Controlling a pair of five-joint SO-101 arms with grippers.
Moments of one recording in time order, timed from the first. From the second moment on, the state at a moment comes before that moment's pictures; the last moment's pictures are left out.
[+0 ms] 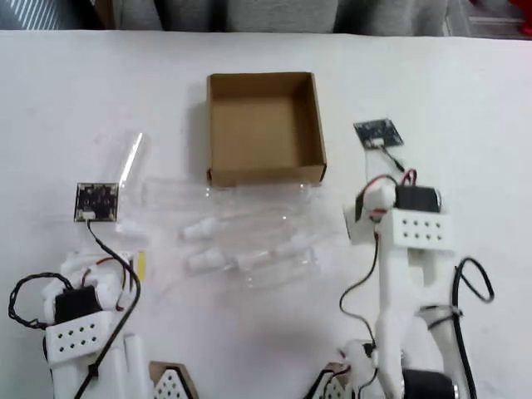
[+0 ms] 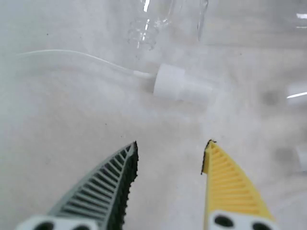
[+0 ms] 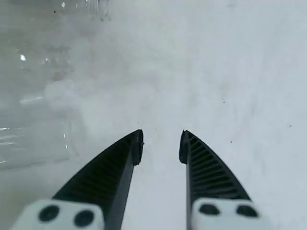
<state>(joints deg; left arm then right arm) -23.6 -68.7 82.5 54.9 -13.8 2.6 -30.0 39.7 72.1 16.7</state>
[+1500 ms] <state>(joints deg) -23.5 10.3 -6.9 79.5 -28.1 14.2 -52.6 75.3 52.7 29.1</state>
